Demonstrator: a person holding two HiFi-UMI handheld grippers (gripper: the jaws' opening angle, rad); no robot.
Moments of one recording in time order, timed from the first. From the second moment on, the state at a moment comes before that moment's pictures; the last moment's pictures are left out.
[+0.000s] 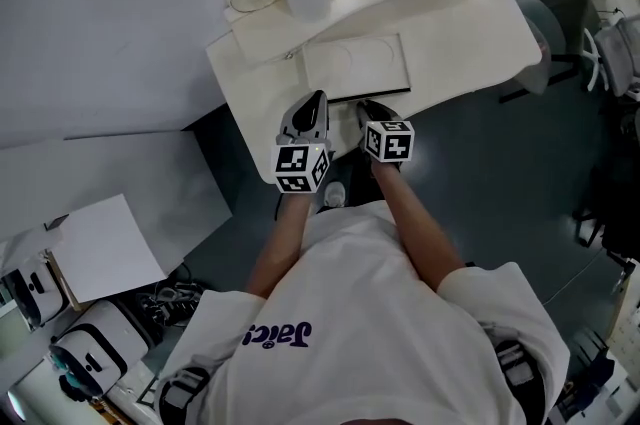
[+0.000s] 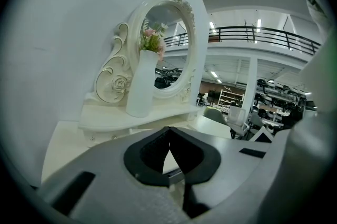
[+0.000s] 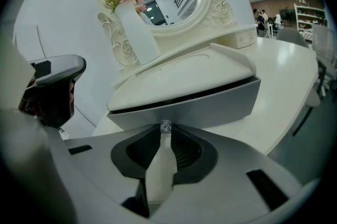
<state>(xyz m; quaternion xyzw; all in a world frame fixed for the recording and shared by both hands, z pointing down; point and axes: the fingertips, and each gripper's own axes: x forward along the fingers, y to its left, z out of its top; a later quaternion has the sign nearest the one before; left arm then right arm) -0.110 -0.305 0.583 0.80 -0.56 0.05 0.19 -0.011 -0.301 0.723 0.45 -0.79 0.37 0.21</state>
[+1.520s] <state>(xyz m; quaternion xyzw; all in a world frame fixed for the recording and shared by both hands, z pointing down) -0.091 -0.217 0.587 0.82 -0.53 0.05 0.19 0.009 -0.202 0.733 0.47 -0.77 0.38 0.21</state>
